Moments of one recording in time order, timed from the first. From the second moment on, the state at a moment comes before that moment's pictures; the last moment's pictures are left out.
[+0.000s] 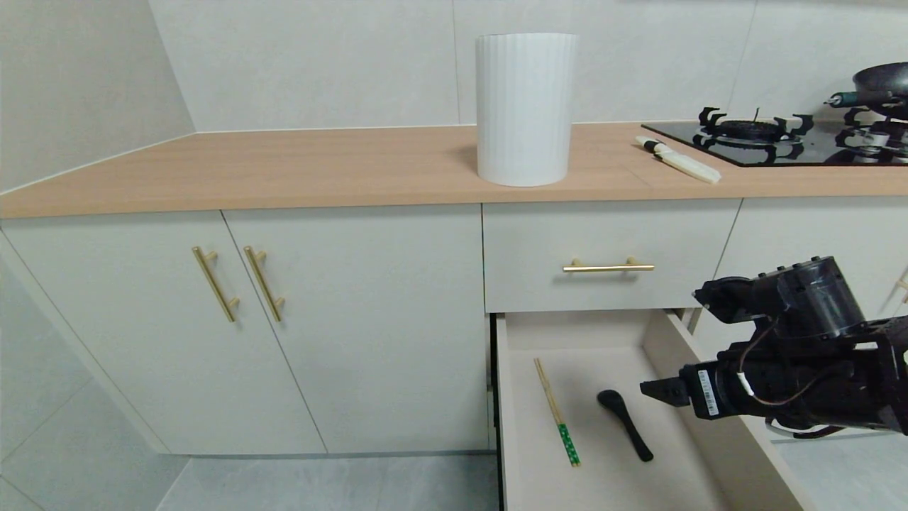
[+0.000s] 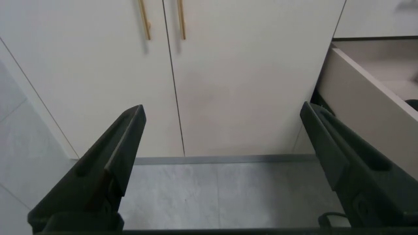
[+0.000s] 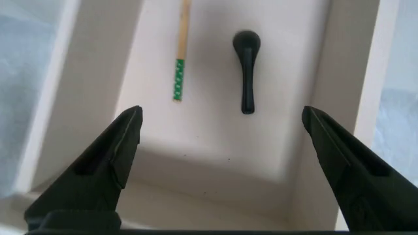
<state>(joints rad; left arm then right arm) 0.00 0.00 0.00 0.00 0.00 0.00 0.42 1.59 -0.74 -0.11 -0.08 0.18</state>
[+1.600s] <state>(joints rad) 0.00 0.00 0.00 0.00 0.00 0.00 0.60 1.57 -0.75 0.37 0.22 -0.02</state>
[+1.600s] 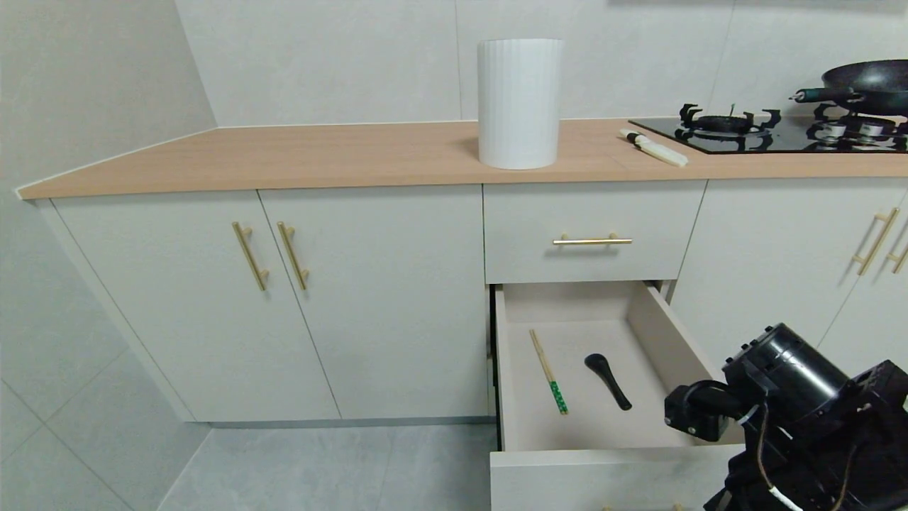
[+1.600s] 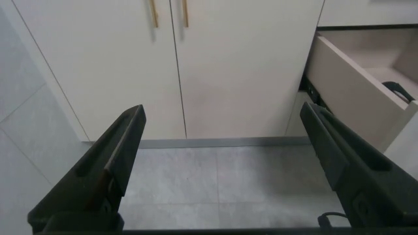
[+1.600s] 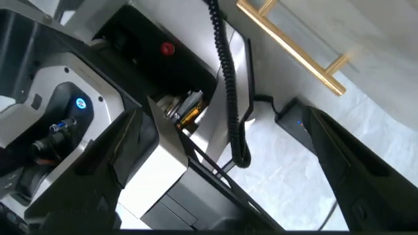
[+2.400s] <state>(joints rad) 0.00 0.00 0.00 0.00 0.00 0.00 0.60 1.80 -0.91 0.34 0.01 0.30</state>
